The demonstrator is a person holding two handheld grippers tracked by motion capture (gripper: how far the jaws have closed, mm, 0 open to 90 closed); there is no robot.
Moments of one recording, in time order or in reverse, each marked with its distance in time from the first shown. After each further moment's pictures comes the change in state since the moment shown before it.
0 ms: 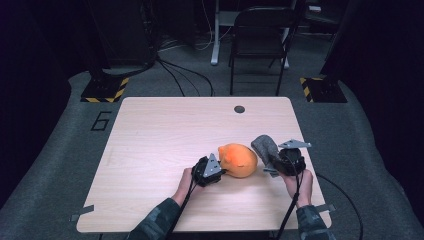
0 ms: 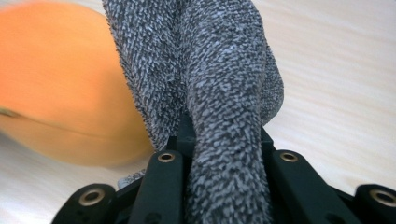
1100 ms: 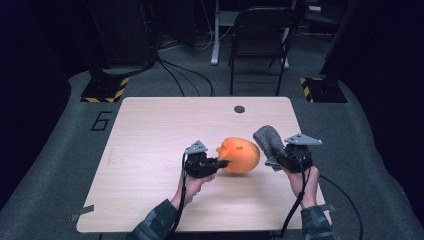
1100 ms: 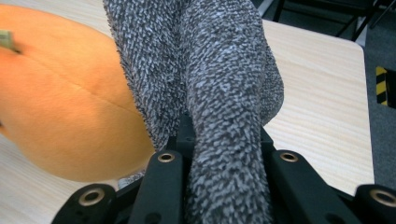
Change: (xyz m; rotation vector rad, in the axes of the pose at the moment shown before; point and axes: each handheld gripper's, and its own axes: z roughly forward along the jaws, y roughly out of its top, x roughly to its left) left arm 0.022 0.031 -0.038 -0.107 -0.204 -0.609; right arm 0.009 0.025 -0.042 -0.119 0.000 -0.019
